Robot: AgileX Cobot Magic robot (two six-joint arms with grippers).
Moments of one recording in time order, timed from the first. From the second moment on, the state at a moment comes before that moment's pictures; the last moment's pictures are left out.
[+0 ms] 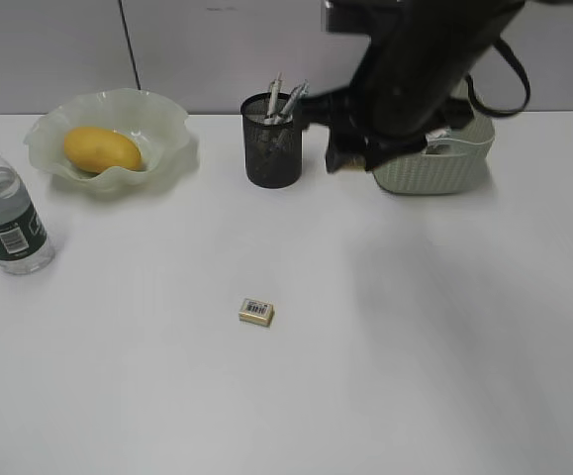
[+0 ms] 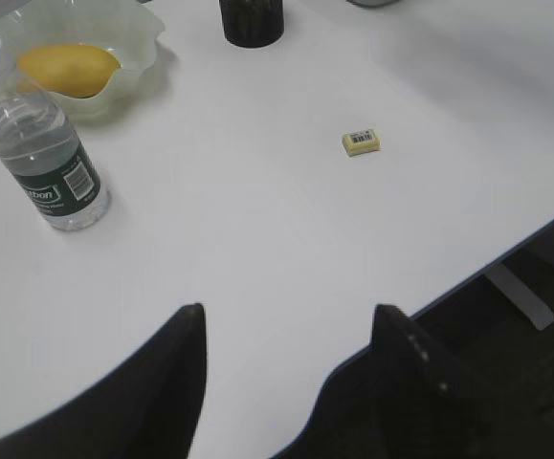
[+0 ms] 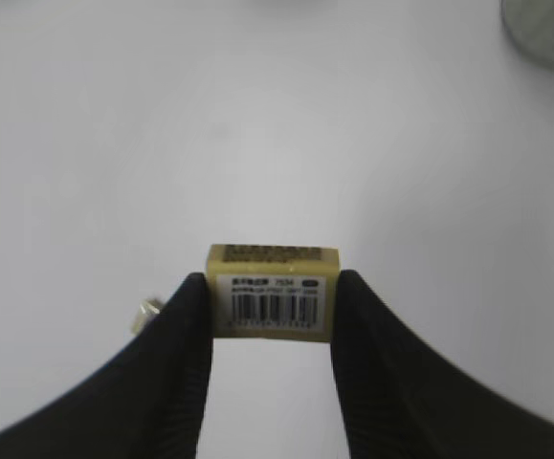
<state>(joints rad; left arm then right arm) -0.47 0.06 -0.53 -0.07 1.07 0.10 0.59 1.83 -1.41 -0.01 0.76 0.40</state>
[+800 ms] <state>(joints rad) -0.47 0.06 -0.53 -0.07 1.07 0.10 0.59 2.41 -2.23 -0.15 0.83 0.34</state>
